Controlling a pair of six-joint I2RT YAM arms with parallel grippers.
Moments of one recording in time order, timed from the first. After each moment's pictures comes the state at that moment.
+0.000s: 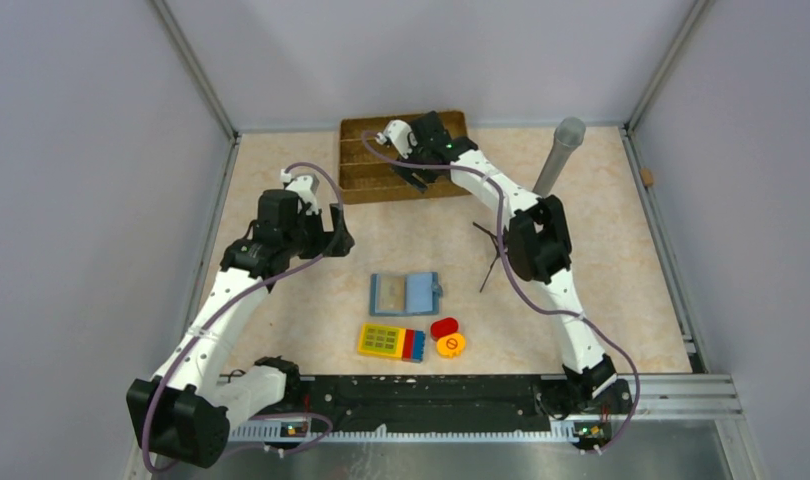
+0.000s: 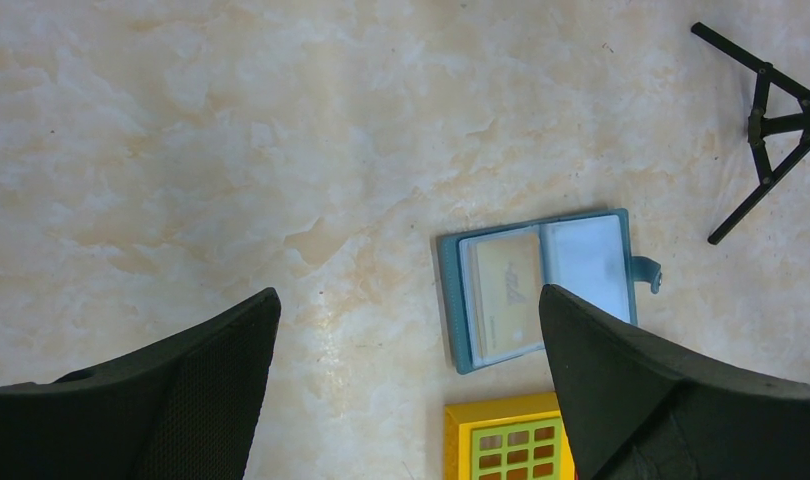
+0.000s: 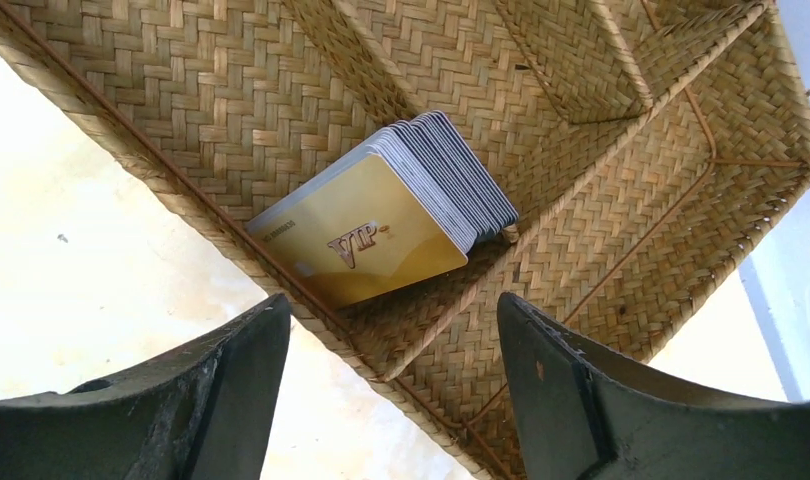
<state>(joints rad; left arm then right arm) -0.23 1.04 0.92 -0.58 0.12 -0.28 0.59 2.42 2.26 -0.65 0.04 -0.50</state>
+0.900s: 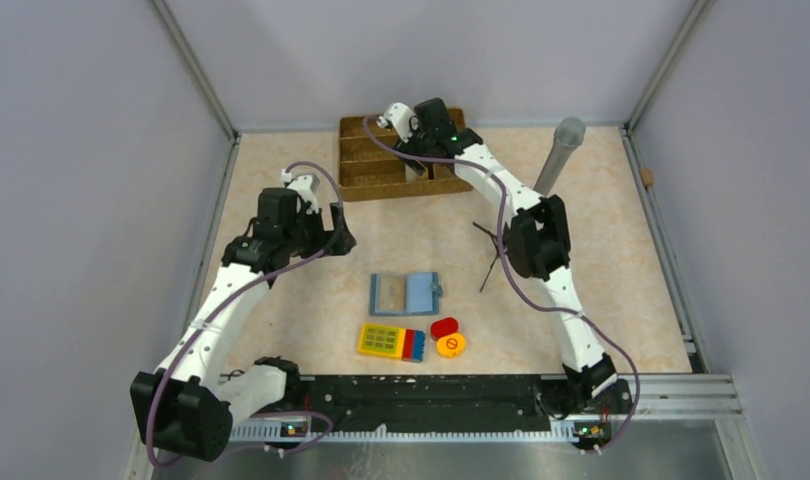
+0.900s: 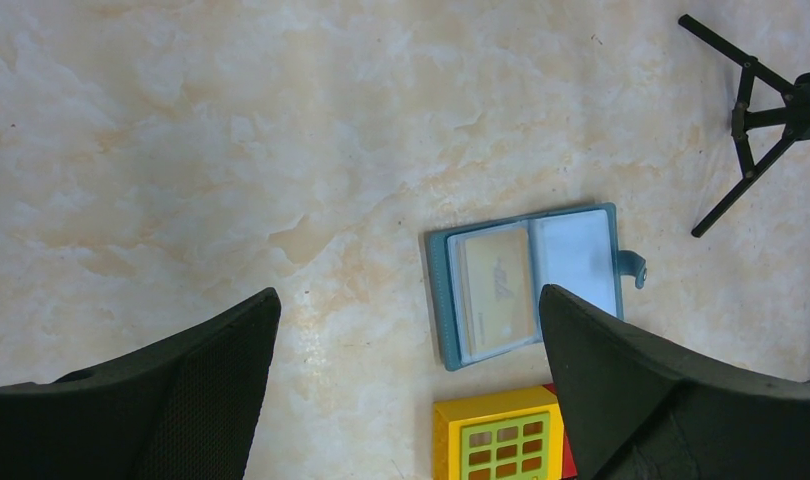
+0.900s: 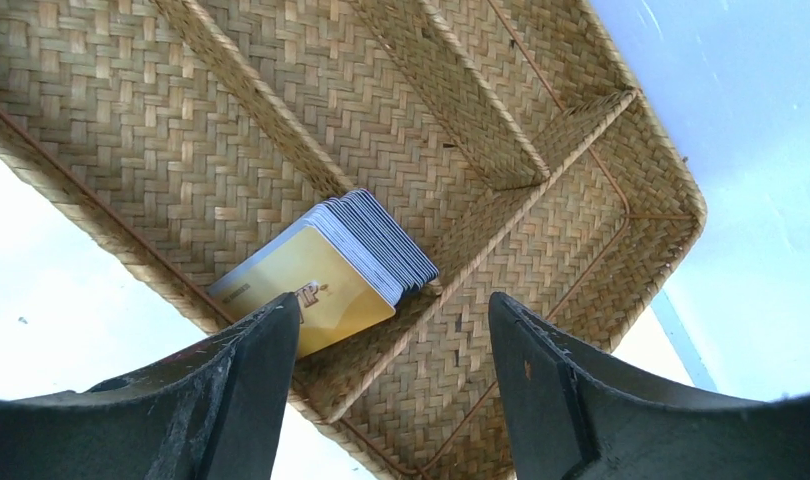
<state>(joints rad) -0.21 1.07 0.92 -0.57 0.18 -0.29 0.57 2.45 2.37 -0.56 0.00 -0.53</state>
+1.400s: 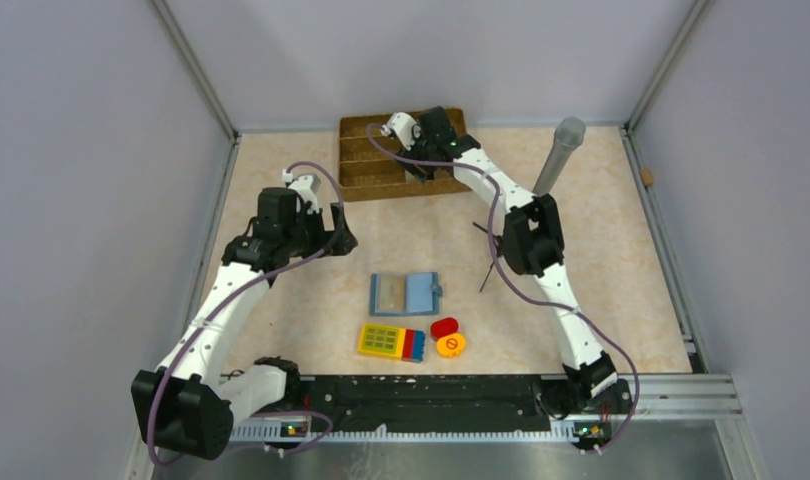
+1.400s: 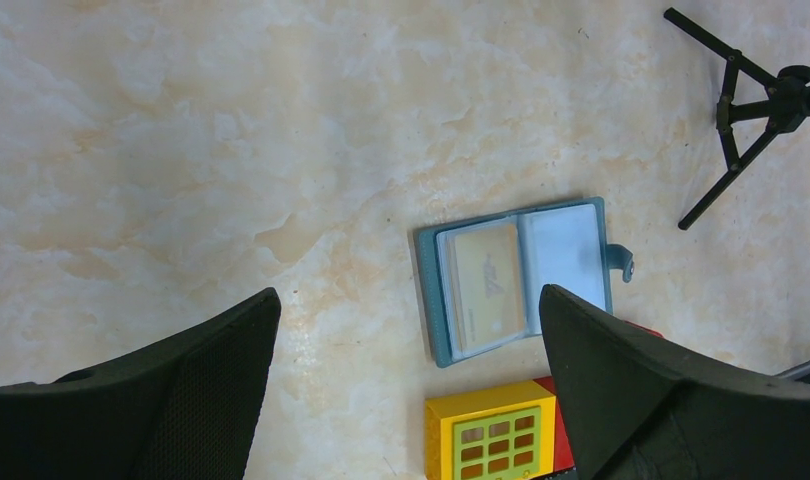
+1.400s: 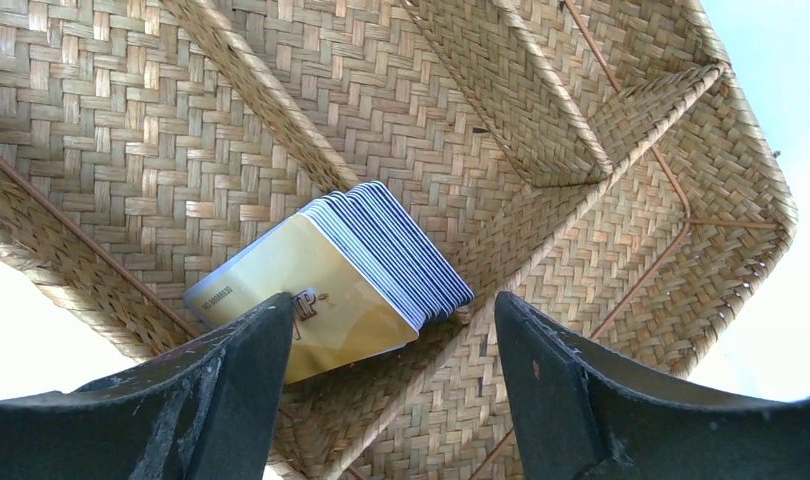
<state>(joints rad) -0.20 1.08 0.92 -0.57 0.22 -0.29 0.54 2.56 2.41 -0.54 -0.04 -0.55</state>
